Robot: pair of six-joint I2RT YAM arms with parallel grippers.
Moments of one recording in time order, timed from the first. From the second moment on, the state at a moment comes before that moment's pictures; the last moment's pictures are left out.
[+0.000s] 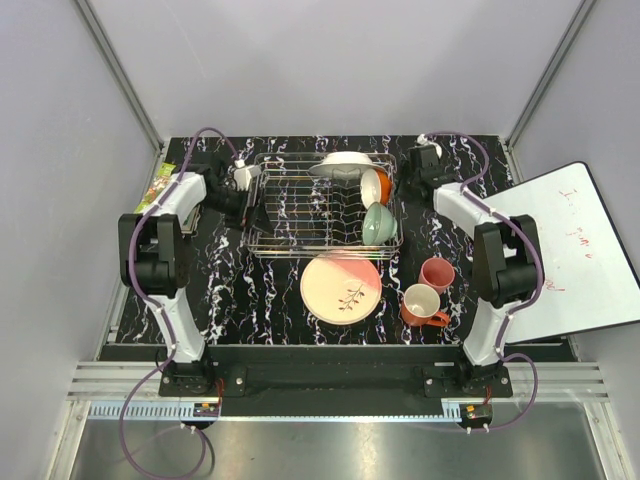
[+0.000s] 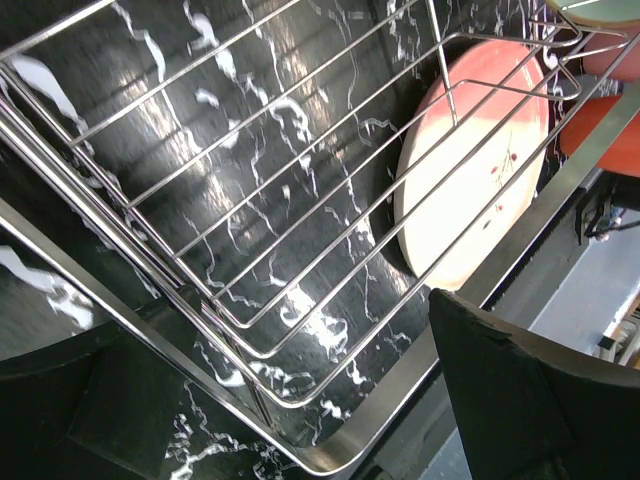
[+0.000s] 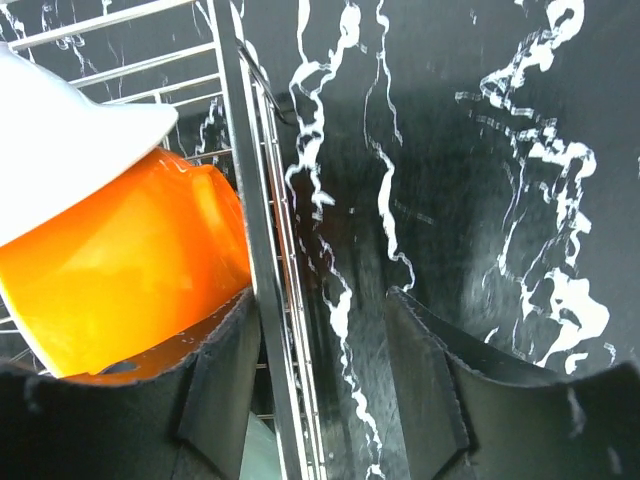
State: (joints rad) left arm -0.02 1.91 1.47 -0.94 0.78 0.26; right arm 0.25 1.87 1.35 -0.25 0.11 0.45
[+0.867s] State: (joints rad) left arm -0.02 1.59 1.49 -1.14 0.73 0.44; right arm 0.30 1.34 1.04 -0.24 0.28 0.51
